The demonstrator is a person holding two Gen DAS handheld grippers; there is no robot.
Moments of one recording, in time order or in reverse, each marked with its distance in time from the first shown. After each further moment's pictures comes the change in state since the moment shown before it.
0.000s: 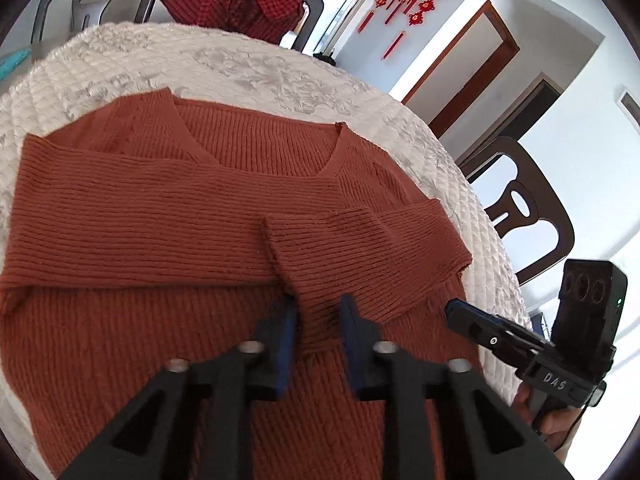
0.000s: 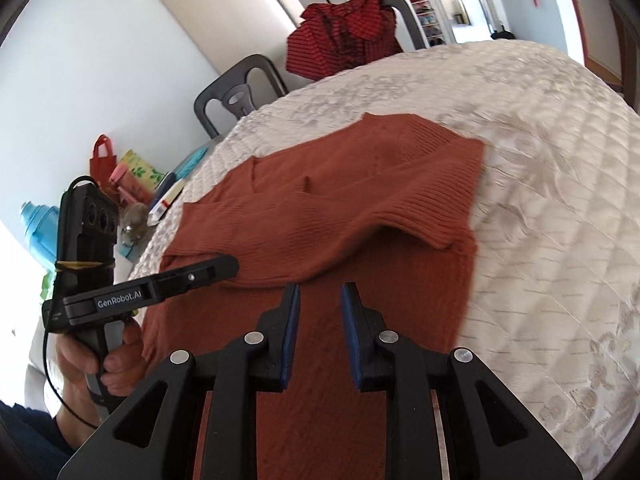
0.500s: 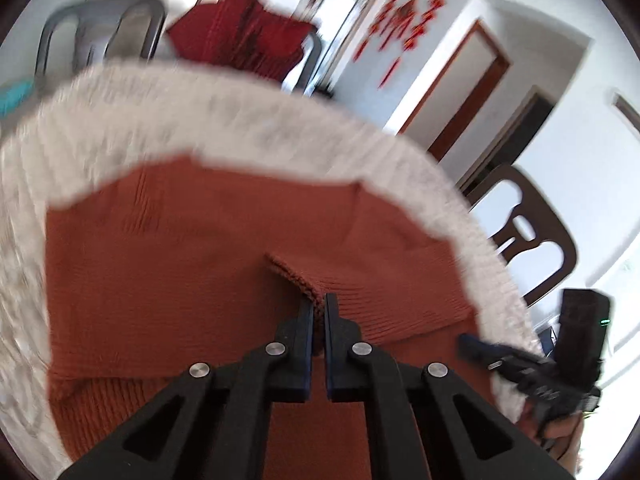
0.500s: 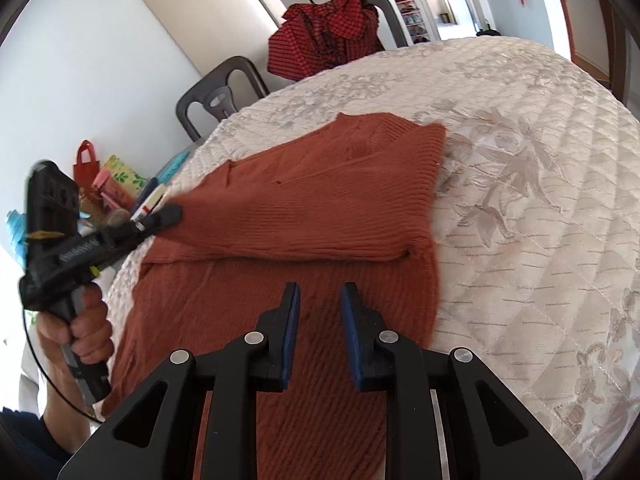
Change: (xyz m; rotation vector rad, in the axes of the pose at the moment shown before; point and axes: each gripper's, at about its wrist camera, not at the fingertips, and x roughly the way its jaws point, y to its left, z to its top) left arm -0.009 0.032 0.028 0.018 -0.085 0.020; right arm 0.005 -0.013 0.002 0.024 0.001 -0.053
